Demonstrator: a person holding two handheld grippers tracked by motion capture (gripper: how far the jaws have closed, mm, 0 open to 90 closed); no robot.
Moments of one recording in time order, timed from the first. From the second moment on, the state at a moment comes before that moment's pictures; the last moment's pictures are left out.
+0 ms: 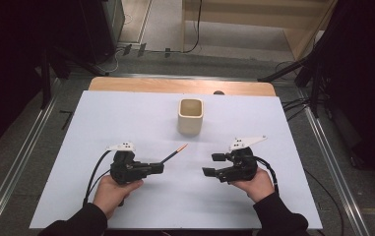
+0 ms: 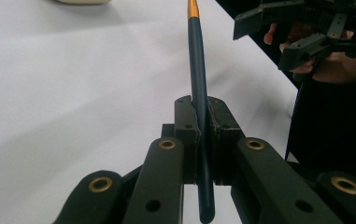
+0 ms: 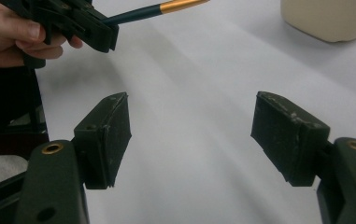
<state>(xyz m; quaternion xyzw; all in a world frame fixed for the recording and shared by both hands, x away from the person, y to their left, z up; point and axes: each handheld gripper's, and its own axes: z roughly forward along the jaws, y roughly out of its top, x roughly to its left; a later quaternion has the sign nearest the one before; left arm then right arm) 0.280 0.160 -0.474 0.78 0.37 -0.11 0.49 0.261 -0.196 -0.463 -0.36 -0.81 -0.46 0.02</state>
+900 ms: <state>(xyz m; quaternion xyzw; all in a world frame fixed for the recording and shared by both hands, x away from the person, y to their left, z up) 0.263 0.145 -0.486 0.71 0.38 -0.15 0.57 0.247 -0.182 -0.460 -0.38 -0.77 -0.51 0.03</state>
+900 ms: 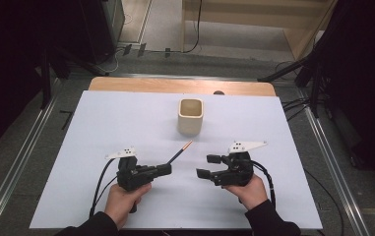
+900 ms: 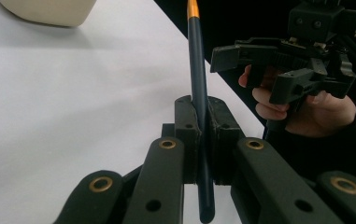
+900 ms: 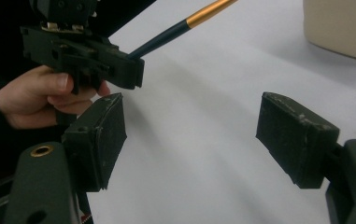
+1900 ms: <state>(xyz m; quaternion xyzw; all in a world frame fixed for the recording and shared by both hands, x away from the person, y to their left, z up) 0.265 0.141 -0.487 0.70 0.35 -0.18 0.59 0.264 -0.160 -0.469 -0.40 -0.72 -0.56 0.07</state>
